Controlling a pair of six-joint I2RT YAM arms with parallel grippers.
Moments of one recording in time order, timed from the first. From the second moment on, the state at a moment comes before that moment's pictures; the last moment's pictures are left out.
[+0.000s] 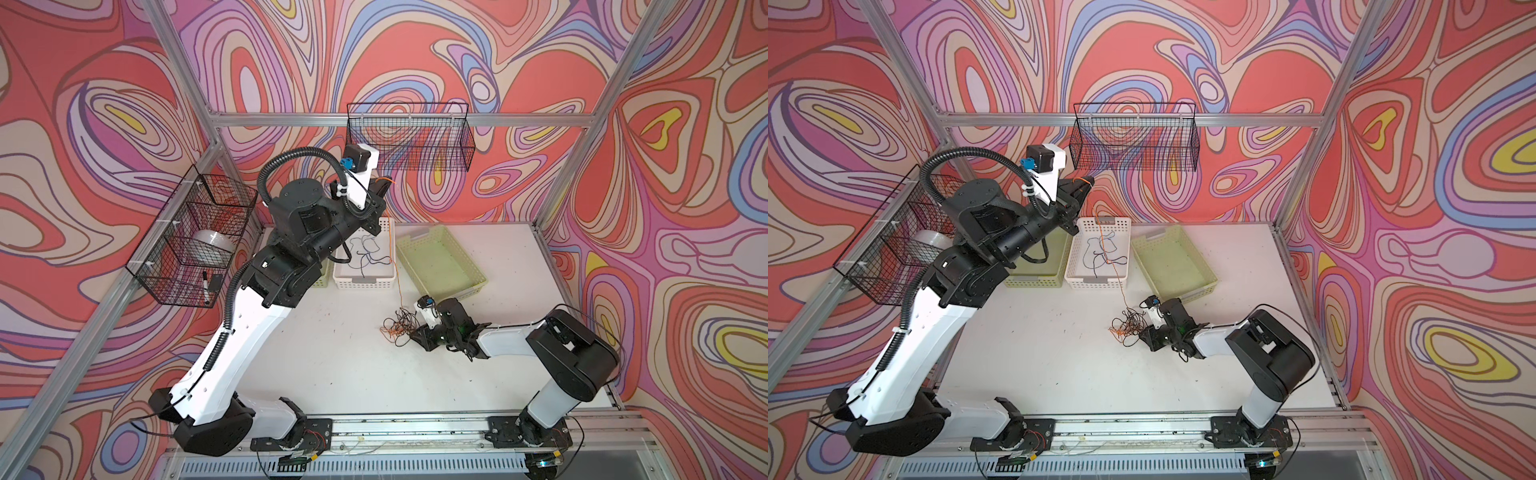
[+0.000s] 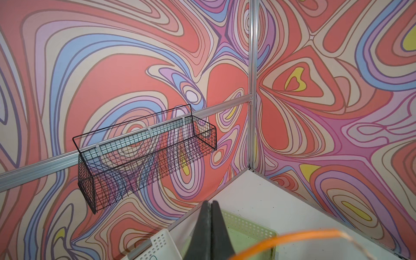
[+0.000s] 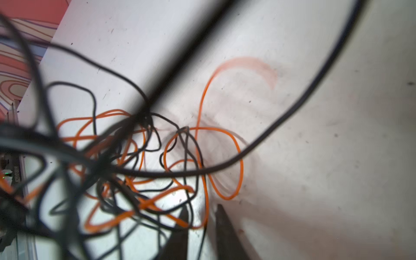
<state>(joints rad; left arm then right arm) -0.64 1.36 1.85 -0.41 0.05 0.07 0.65 1.63 0.58 0.29 -0.34 0.29</state>
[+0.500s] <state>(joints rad) -0.64 1.36 1.81 -0.41 0.16 0.02 0.66 1.30 0.72 0.27 -0.31 0.13</state>
